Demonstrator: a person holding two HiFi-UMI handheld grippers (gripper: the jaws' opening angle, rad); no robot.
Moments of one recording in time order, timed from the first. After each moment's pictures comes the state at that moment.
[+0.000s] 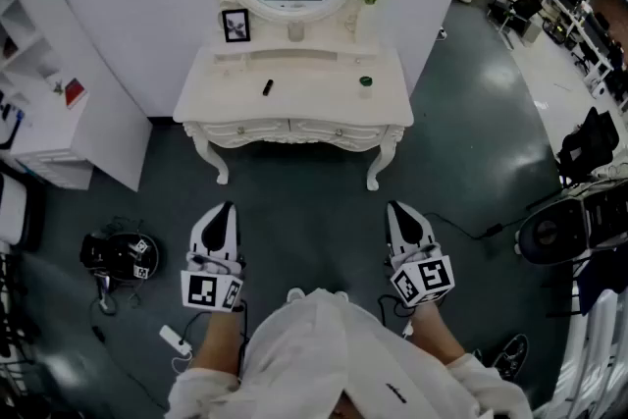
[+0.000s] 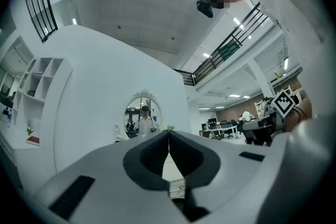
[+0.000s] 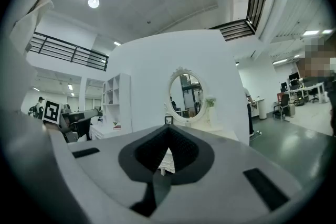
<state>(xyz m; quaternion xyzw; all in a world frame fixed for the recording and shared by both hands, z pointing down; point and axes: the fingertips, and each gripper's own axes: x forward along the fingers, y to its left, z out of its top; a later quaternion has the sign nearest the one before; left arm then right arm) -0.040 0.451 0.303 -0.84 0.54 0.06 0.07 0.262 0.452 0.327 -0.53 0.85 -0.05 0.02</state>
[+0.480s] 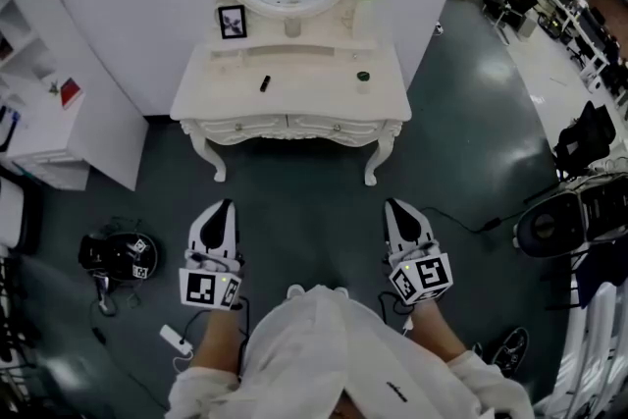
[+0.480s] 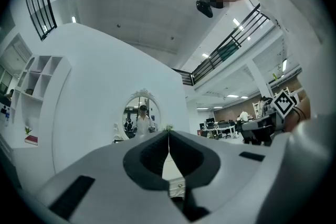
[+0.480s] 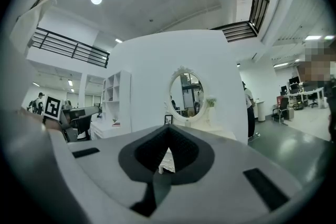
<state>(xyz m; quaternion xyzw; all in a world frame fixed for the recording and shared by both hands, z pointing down) -0.047 0.452 0.304 -0.84 0.53 0.06 0.06 0.250 0.456 0.329 -0.53 0.84 -0.04 0.00</state>
